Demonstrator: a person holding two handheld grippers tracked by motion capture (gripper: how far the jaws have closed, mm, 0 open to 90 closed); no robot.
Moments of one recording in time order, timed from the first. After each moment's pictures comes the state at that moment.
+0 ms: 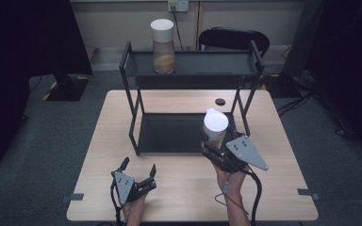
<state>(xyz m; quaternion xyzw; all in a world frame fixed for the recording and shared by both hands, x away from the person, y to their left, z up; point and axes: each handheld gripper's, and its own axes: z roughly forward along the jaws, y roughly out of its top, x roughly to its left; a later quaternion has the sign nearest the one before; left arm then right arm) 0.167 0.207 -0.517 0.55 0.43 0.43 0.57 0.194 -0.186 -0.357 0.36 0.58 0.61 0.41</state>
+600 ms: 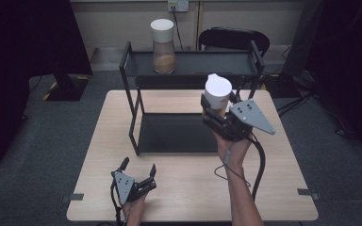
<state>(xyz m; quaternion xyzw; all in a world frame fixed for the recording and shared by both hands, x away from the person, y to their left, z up) 0.167 0.206 -0.517 0.55 0.43 0.43 0.57 0.229 -0.178 -0.283 0.36 0.57 0.61 0.43</state>
